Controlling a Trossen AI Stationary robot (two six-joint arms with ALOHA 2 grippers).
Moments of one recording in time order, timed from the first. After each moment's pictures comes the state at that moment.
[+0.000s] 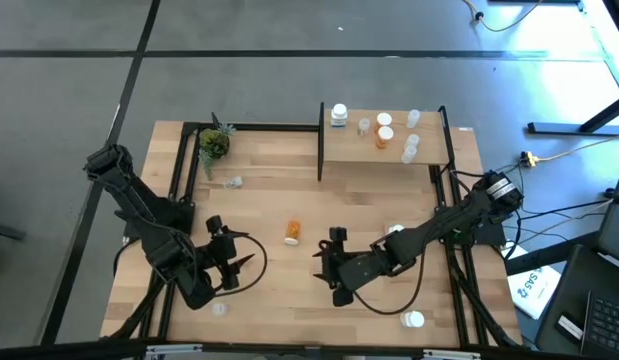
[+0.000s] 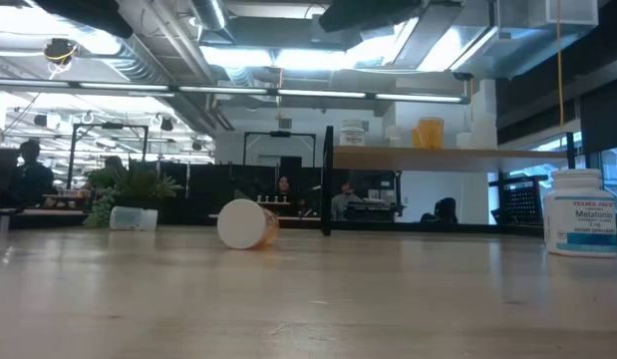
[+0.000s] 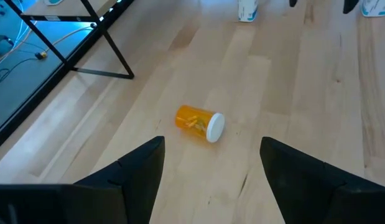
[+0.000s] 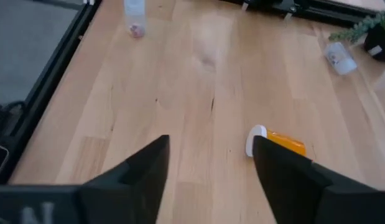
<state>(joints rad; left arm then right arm) -0.86 1.34 1.00 -0.88 -0.97 -0.98 0.50 1.73 1.30 -0.30 0.43 0.17</state>
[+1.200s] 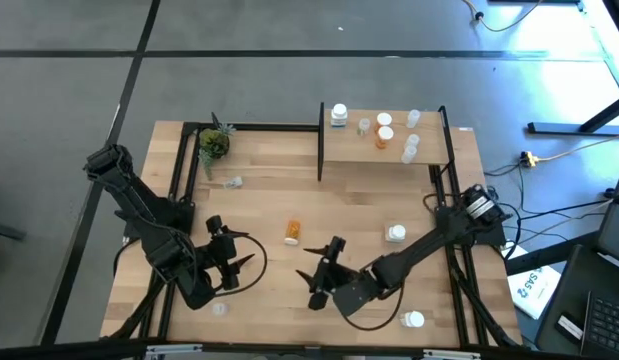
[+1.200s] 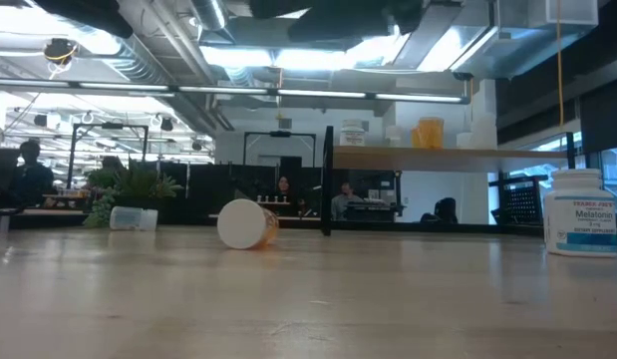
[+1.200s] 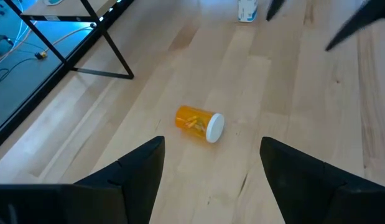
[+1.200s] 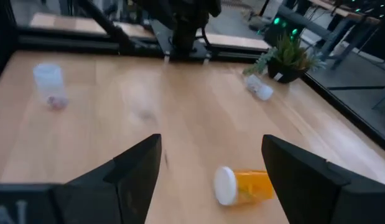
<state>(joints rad) -0.86 1.34 1.00 -0.88 -0.97 -0.98 0.58 1.94 1.30 0.08 0.92 0.25</state>
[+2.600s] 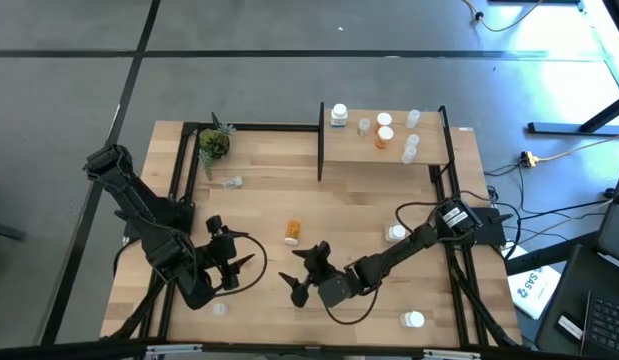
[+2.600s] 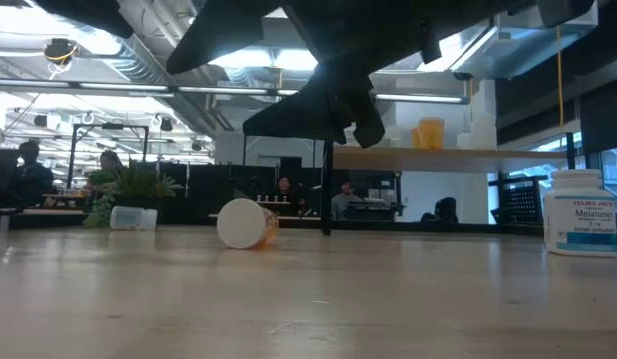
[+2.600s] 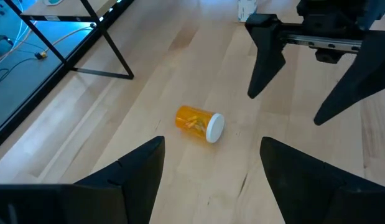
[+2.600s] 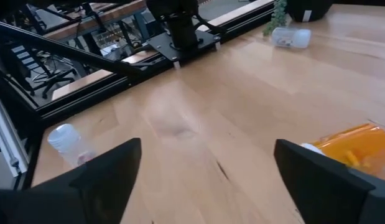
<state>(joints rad) -0.86 1.34 1.00 -0.88 -0.97 -0.98 0.51 2.13 1.30 0.39 0.82 0.68</state>
